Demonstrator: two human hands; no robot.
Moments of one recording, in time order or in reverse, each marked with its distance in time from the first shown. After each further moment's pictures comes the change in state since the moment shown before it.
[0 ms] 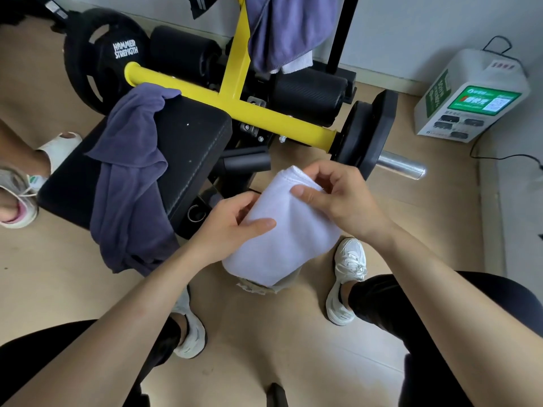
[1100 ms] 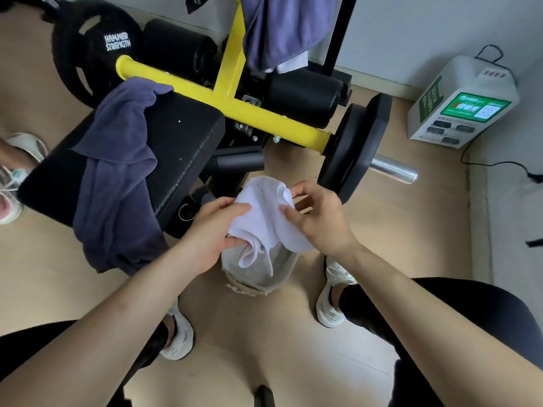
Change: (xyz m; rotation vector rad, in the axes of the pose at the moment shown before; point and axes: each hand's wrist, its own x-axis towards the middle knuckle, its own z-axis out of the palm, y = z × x) left_hand 0.006 0.005 0.011 -0.565 0.239 -0.490; right_hand -0.009 0.035 0.028 -0.180 0.155 0.140
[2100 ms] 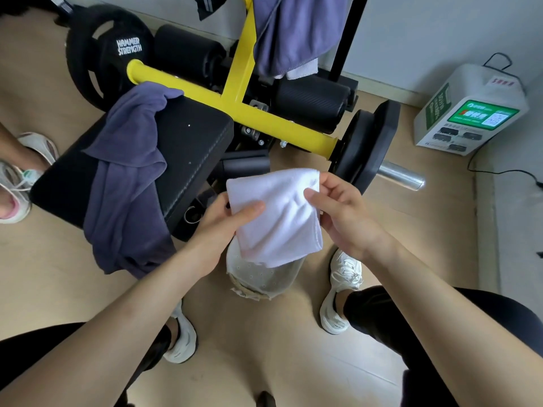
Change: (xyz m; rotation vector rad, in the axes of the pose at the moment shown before) left_hand -0.004 -0.001 -0.003 0.013 -0.070 0.175; right_hand 0.007 -0.015 -0.022 0.735 -0.175 0.187
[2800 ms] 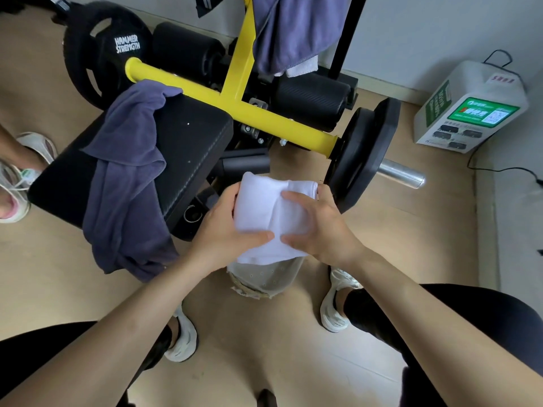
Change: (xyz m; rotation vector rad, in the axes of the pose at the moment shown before) left_hand -0.005 0.001 -0.001 0.568 0.050 0.146; right_hand -0.006 0.024 0.011 -1.049 -0.018 -0.083
